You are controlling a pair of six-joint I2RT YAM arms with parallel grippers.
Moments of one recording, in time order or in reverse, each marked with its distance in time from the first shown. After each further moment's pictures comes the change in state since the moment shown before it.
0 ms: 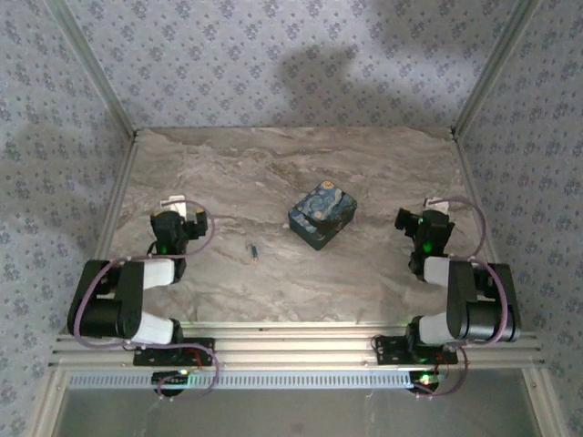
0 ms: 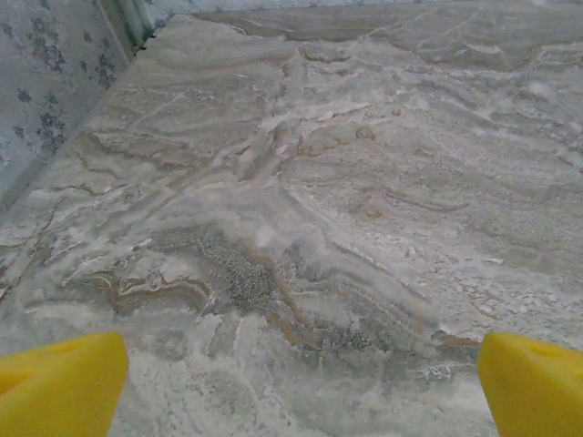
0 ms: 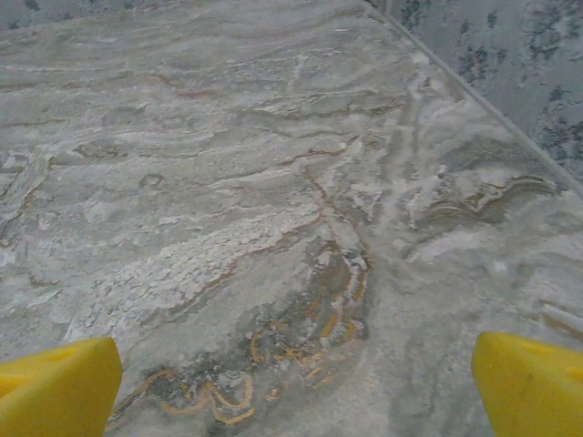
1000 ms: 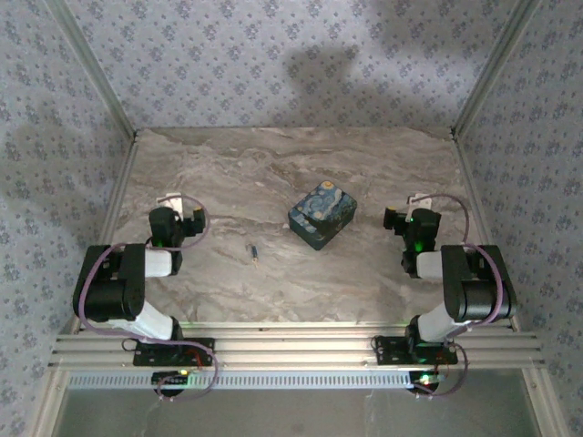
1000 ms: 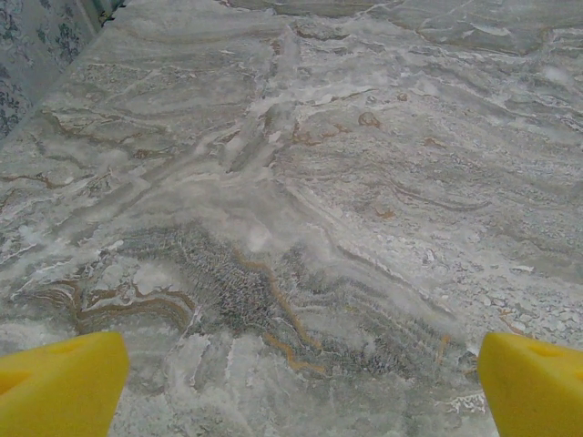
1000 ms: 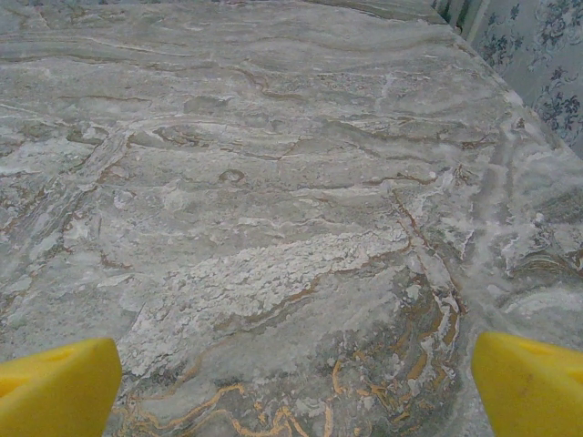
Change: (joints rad) left arm 0.071 0.088 0.050 0.021 0.117 -0.004; right arm 0.072 0.118 0.008 0.148 -0.030 -0.111
